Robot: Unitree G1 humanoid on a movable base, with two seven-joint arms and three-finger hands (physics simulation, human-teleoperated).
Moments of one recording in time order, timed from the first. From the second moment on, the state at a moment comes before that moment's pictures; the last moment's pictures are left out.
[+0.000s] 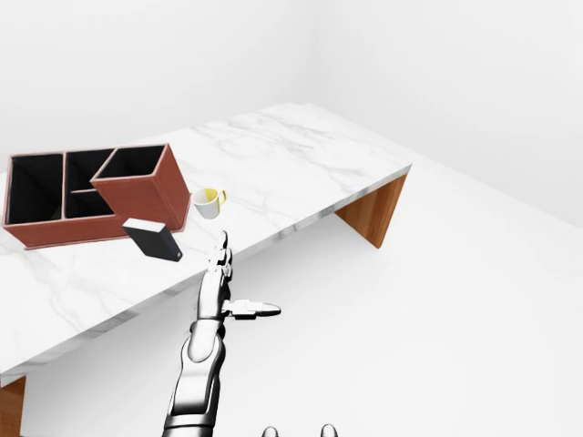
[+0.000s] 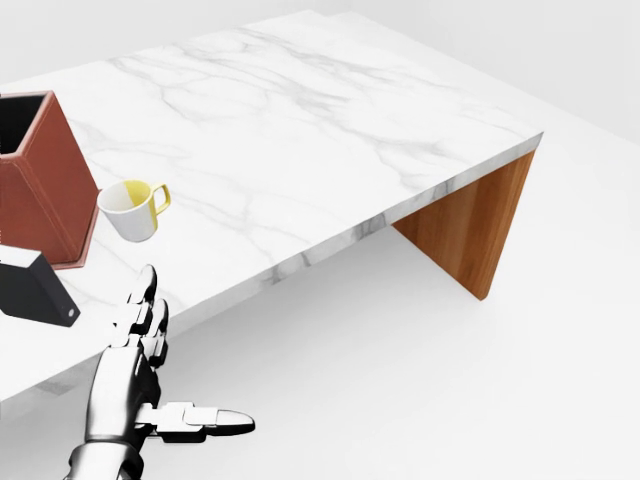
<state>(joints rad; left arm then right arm) 0.01 0.02 0.02 0.04 0.01 -0.05 -0.04 0.55 -0.32 -1.57 0.09 1.32 0.09 0.70</state>
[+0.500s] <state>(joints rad) 0.01 0.02 0.03 0.06 0.02 -0.06 -0.05 0.54 -0.33 -1.57 0.10 1.30 0.09 0.70</state>
